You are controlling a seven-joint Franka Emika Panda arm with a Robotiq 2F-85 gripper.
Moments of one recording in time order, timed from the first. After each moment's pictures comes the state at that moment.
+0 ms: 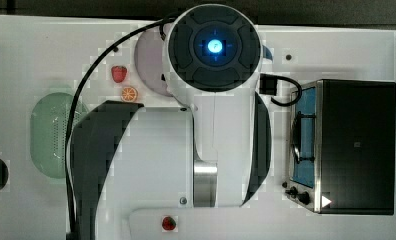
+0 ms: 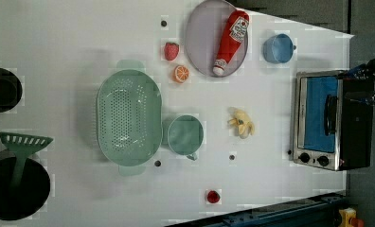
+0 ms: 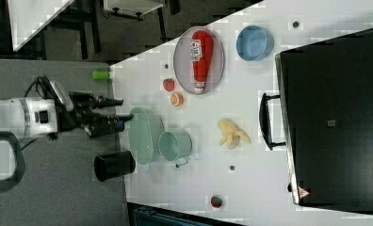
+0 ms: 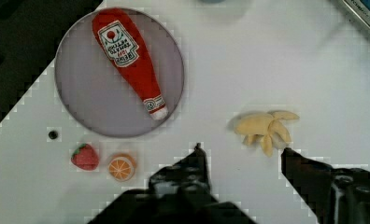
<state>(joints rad) 0.01 -0.03 0.01 -1.79 0.01 0.19 0.08</state>
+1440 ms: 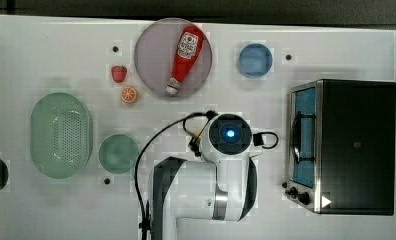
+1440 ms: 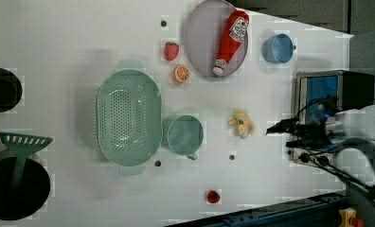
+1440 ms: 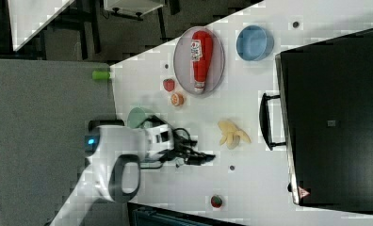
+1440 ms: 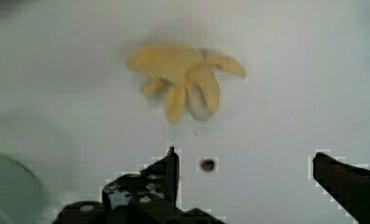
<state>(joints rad) 0.01 -0.01 -0.08 -2.44 -0.01 0.64 -0.36</state>
